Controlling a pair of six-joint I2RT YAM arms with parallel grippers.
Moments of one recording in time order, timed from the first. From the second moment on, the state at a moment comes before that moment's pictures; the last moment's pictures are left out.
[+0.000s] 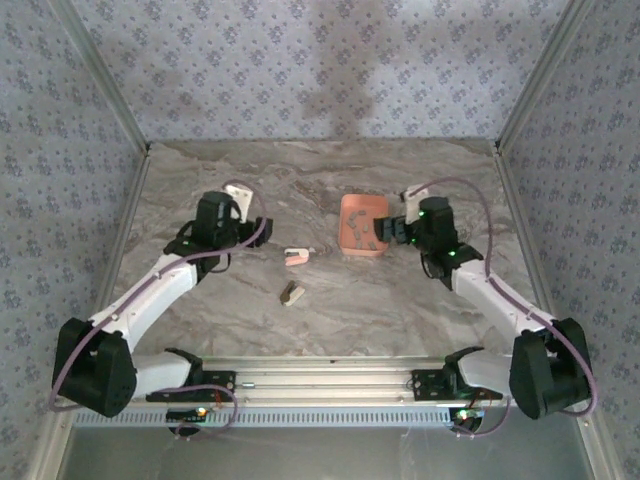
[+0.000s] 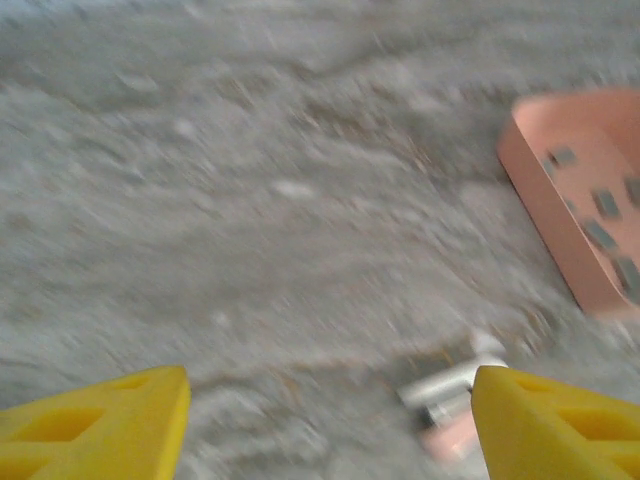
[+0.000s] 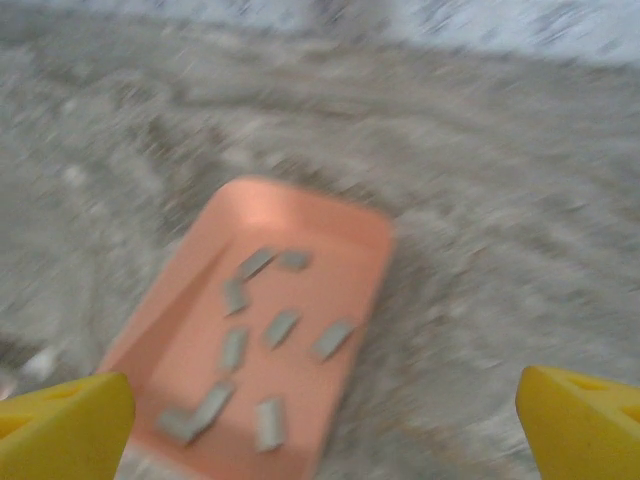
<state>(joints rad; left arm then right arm) -0.43 1.22 0.84 -0.27 0.02 -0.11 0.38 1.20 0.73 -0.08 0.01 0.08</state>
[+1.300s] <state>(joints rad) -0.85 1.57 0.92 -0.63 -0.08 -0.30 0.79 1.11 0.56 -0.11 0.14 0.31</state>
